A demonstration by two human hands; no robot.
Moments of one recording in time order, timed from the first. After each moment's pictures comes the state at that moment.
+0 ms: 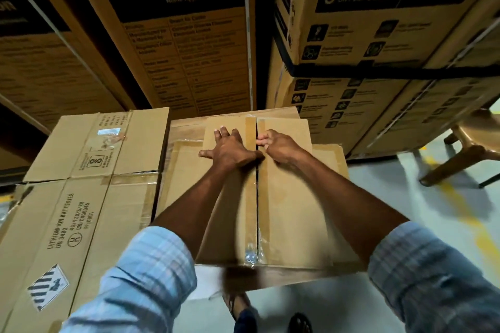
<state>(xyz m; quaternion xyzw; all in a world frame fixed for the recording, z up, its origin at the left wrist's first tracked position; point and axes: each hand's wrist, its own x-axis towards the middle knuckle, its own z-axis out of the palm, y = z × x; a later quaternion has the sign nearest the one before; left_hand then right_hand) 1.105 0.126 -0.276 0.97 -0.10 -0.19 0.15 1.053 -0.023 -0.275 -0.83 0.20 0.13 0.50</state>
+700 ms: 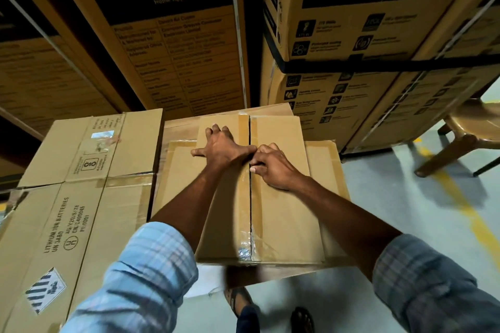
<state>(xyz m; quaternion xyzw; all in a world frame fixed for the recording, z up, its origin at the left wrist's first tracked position) 1.102 0.128 -0.280 0.98 -0.08 -0.10 0.16 0.996 -0.012 -0.298 -0.95 0.00 0.04 0.31</state>
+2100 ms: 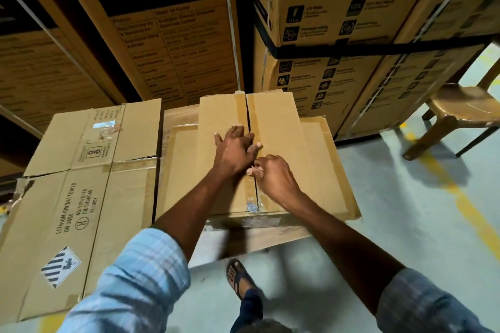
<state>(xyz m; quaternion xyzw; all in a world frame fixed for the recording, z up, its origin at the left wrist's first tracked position) 1.030 0.159 -0.302 0.93 -0.31 -0.06 0.17 0.898 0.066 -0.289 -0.95 0.12 -0.08 0.26</state>
